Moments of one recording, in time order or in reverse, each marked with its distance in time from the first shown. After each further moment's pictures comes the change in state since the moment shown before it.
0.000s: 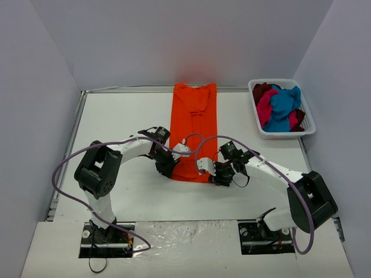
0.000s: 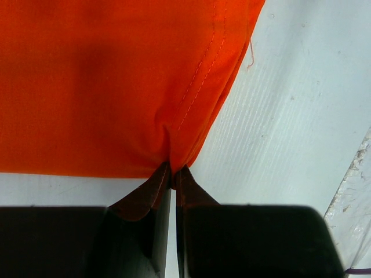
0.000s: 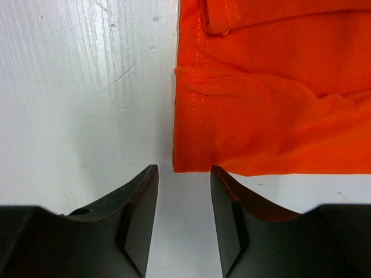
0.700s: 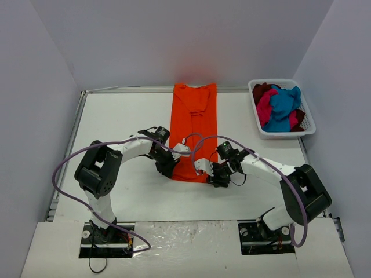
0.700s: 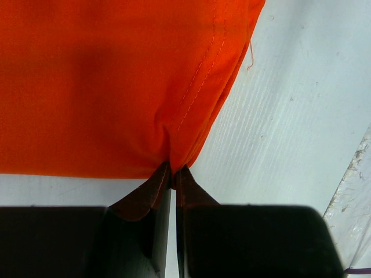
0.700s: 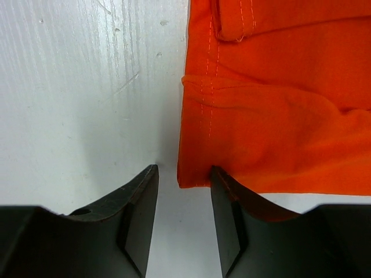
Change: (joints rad) left arm 0.003 0.005 0.005 -0.003 0.008 0.000; right arm 0.013 0.092 0.022 -0.001 -0.015 -0.003
